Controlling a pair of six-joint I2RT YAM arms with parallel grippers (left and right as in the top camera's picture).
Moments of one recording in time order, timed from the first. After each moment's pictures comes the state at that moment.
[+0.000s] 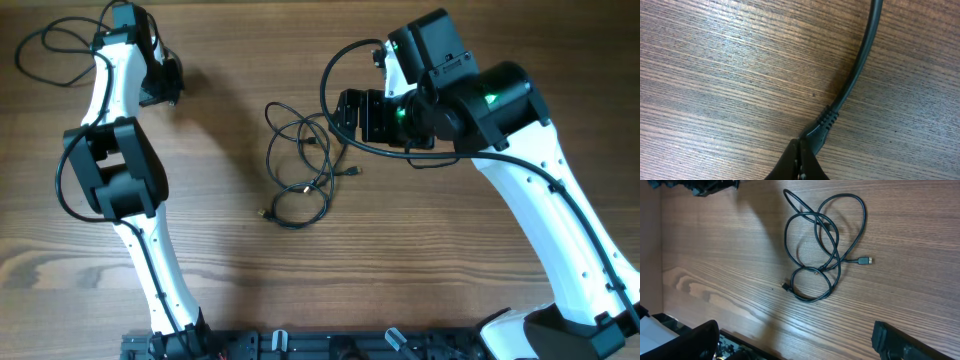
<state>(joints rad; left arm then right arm) 0.19 2.48 2.13 -1.01 -0.02 -0.13 0.51 1.62 1.84 -1.27 -0.26 0.51</state>
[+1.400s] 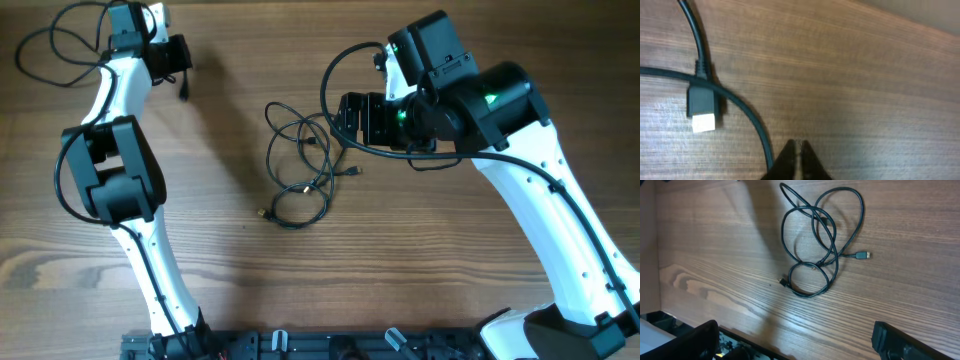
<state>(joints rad) 0.19 2.43 1.93 -0.40 0.28 -0.08 0.51 1.62 1.84 -1.30 -0.26 0.51</state>
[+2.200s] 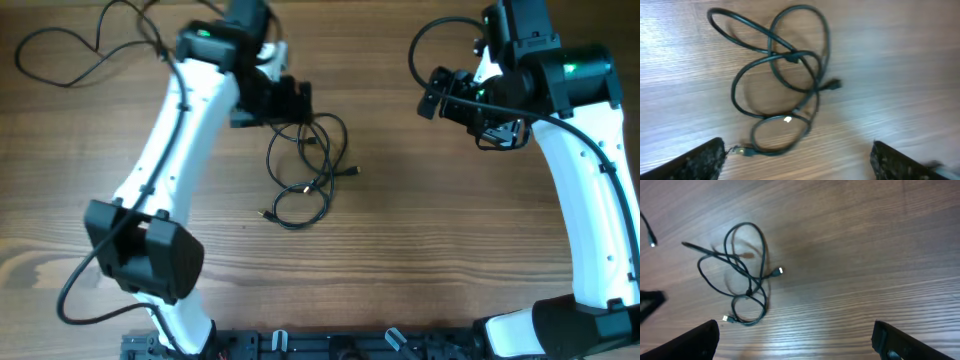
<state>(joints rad) -0.32 1.91 1.87 -1.31 0.21 -0.24 0.20 1.62 1.84 -1.44 -0.12 0.52</state>
